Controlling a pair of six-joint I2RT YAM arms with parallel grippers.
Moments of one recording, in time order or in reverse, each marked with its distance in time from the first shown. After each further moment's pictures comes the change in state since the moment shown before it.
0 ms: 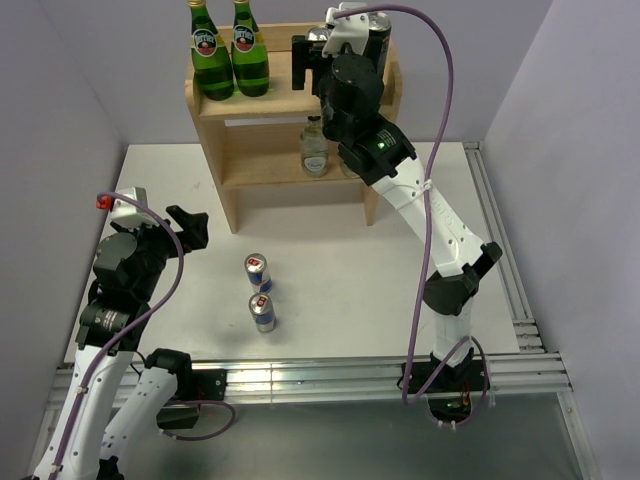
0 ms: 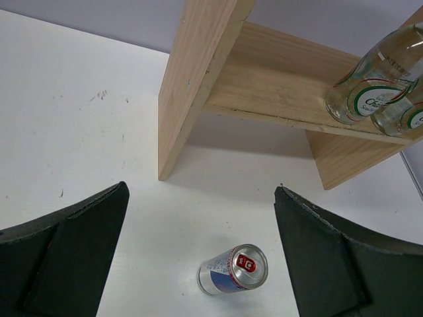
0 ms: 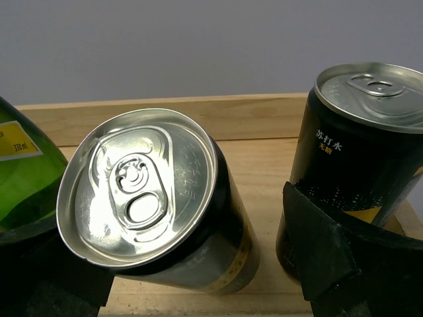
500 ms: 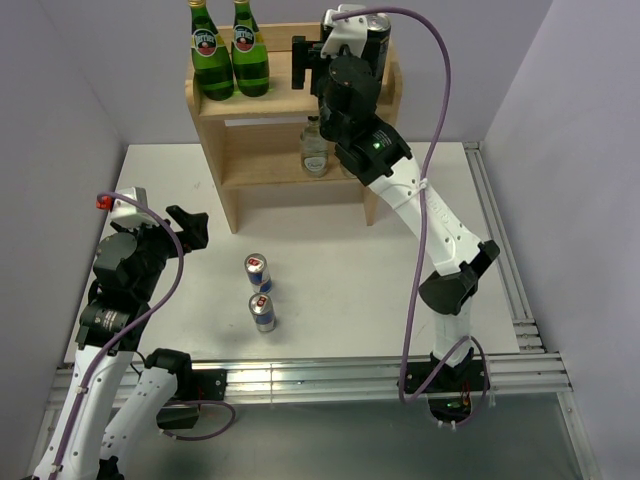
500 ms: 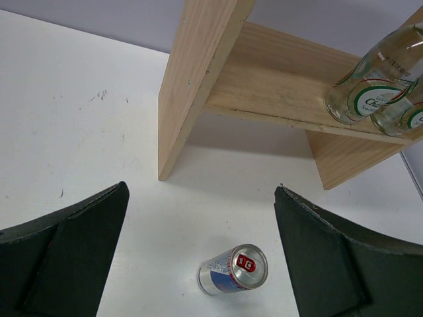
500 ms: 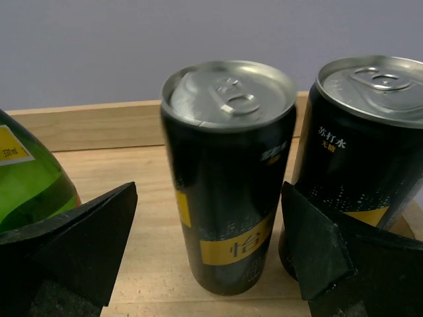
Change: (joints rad) left arm 0.000 0.000 0.000 0.000 0.000 0.000; right arm -0.001 0.006 -0.024 0.045 0.016 0.000
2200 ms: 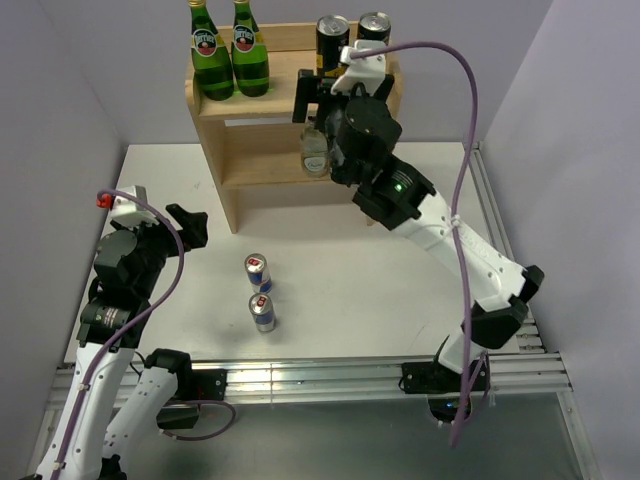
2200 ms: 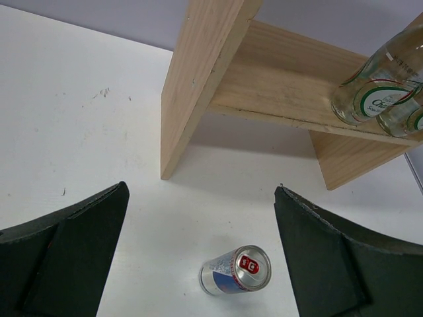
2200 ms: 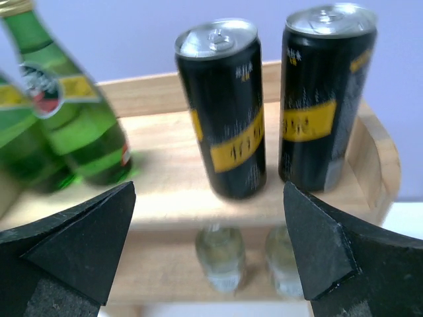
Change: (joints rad) left arm 0.022 0.014 0.000 0.002 0.015 0.000; right arm 0.150 -0.263 -0.340 0.095 0.113 0.043
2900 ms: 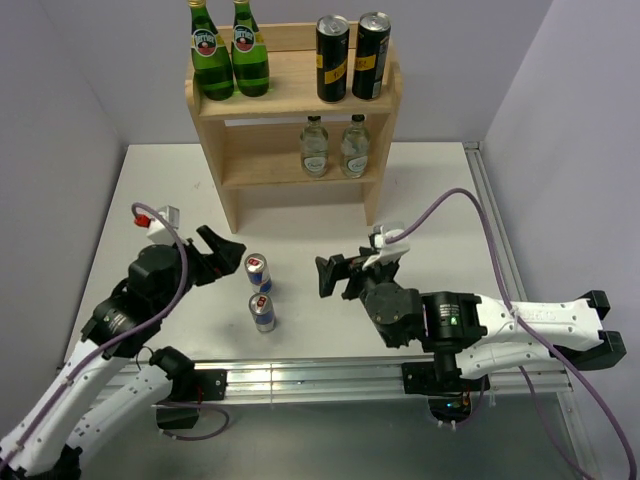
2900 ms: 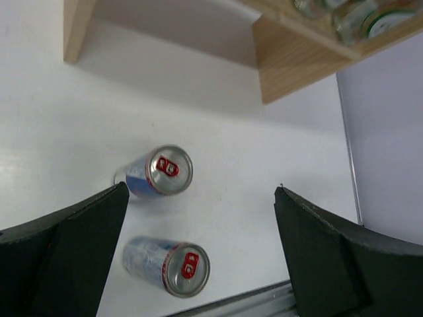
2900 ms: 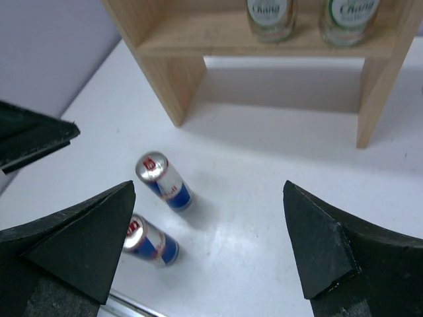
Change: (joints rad) left arm -0.354 -0.031 -0.025 -0.186 -0.086 -0.354; right arm 0.588 -0.688 -0.999 -0.156 0.266 0.499
